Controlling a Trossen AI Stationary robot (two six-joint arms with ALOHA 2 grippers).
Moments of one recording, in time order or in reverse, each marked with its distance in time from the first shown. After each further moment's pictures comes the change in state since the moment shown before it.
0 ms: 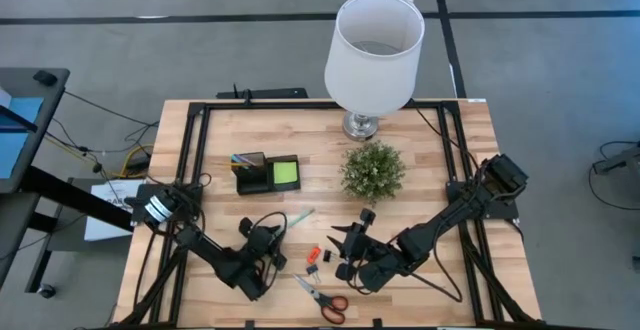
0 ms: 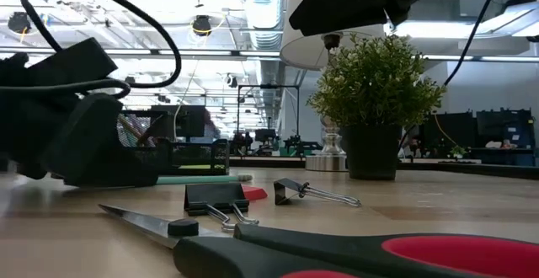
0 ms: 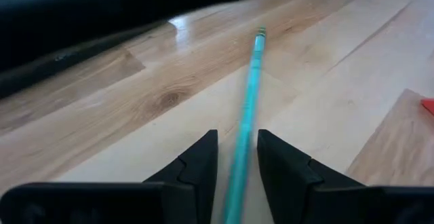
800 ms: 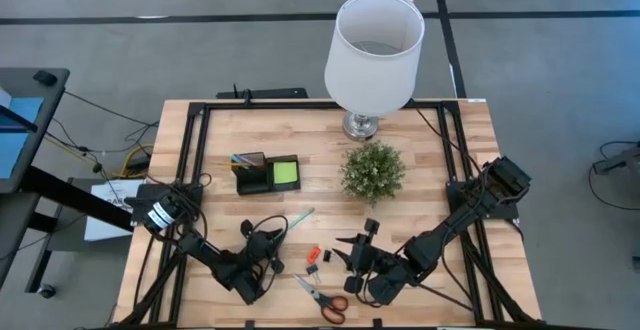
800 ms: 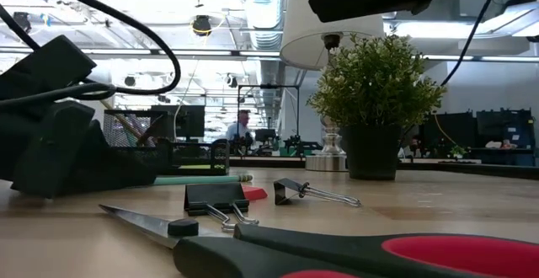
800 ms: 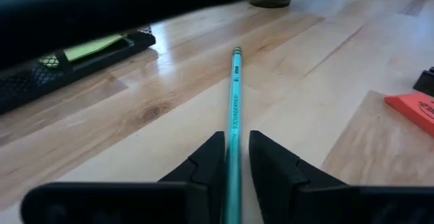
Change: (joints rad) left arm -0.032 0.068 -0.044 0.188 -0.156 0.131; right arm 0.073 0.000 0.000 -0.015 0.003 0.000
